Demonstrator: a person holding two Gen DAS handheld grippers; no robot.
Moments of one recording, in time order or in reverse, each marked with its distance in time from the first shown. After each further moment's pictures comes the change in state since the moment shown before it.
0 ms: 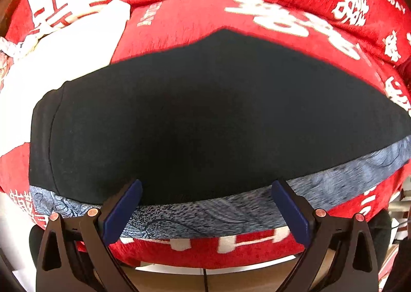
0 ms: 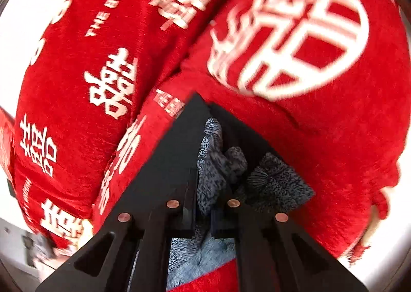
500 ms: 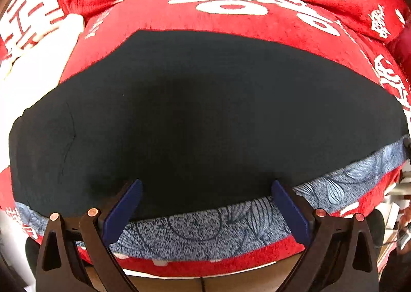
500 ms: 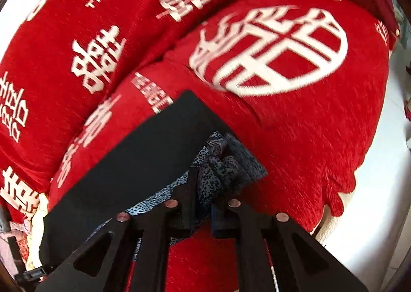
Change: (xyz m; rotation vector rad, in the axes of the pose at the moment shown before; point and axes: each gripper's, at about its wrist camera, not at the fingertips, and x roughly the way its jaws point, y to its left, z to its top) left arm 0.023 -0.078 0.012 0.097 0.073 -0.027; right arm 0.009 -0.029 -0.017 -0.082 0.070 -0.222
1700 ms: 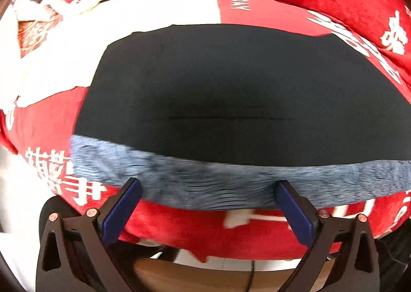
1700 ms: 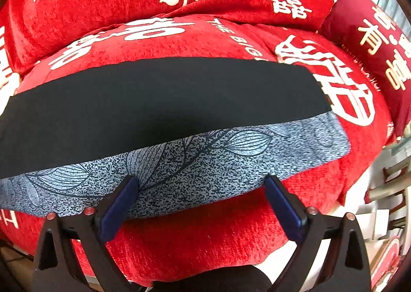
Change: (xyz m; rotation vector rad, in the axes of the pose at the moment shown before) left arm -0.017 0.210 -0.096 -0.283 -0.108 0.184; right arm 0.022 0.150 -0.110 -0.631 0.051 -0.285
